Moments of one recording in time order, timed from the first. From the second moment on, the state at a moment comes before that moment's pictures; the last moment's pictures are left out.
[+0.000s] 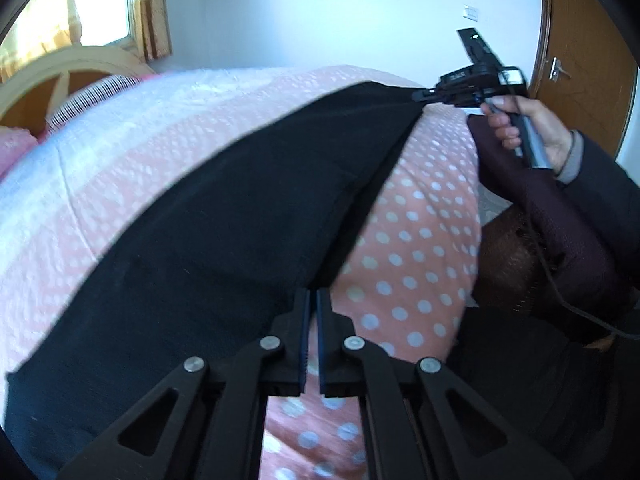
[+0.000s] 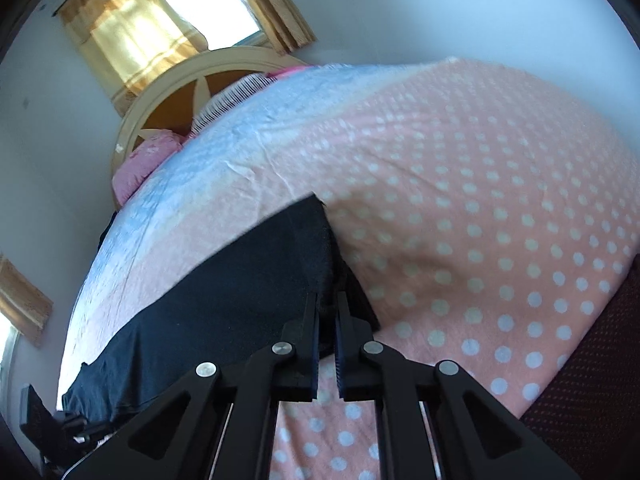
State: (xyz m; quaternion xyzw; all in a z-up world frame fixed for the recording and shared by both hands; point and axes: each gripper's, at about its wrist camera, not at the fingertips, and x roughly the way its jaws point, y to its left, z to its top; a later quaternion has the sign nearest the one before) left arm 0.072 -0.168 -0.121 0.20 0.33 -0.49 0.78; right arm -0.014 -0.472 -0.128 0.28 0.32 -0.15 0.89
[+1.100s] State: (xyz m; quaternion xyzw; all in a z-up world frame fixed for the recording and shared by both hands) left arm 0.063 -0.197 -0.099 0.26 0.29 -0.47 0.79; right arm -0.017 -0.470 -0.123 0.27 0.30 -0.14 0.90
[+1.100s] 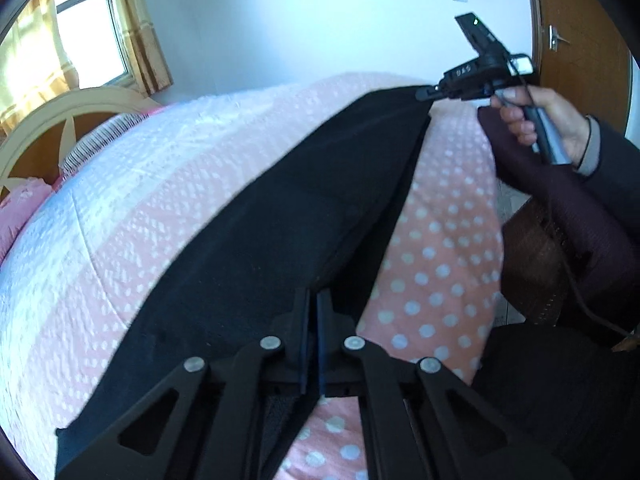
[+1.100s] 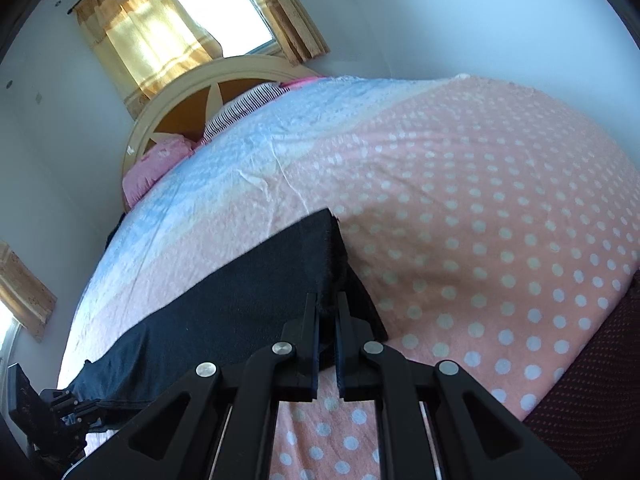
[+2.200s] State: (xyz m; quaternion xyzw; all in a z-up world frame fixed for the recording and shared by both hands) left arm 0.096 -0.059 -0.096 0.16 0.32 -0.34 0.87; right arm 0.055 -0.500 -0.127 0.28 0.35 -0.12 0.89
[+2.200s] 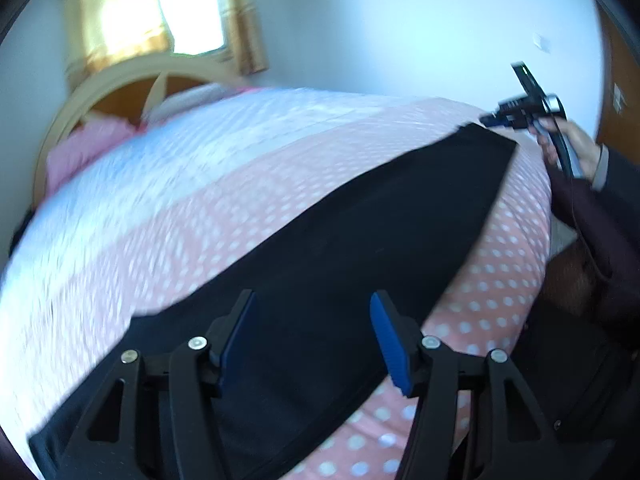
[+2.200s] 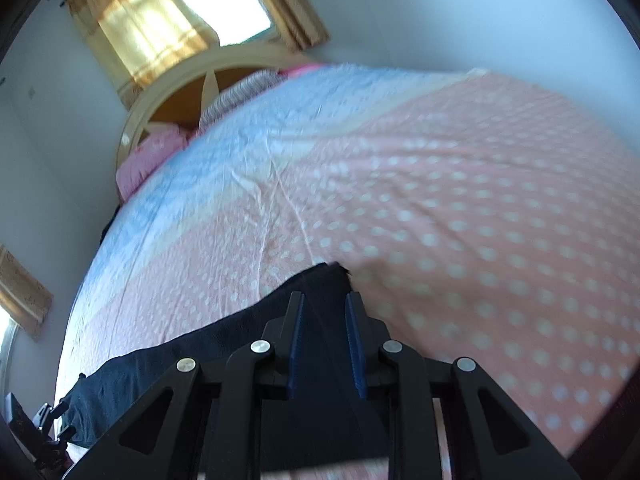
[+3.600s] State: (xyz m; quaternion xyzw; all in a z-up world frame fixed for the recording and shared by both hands) left arm 0.080 -0.015 -0.121 0.14 0.35 -0.30 0.88; right arm 0.075 -0.492 -0.118 0.17 0.35 -0.18 0.90
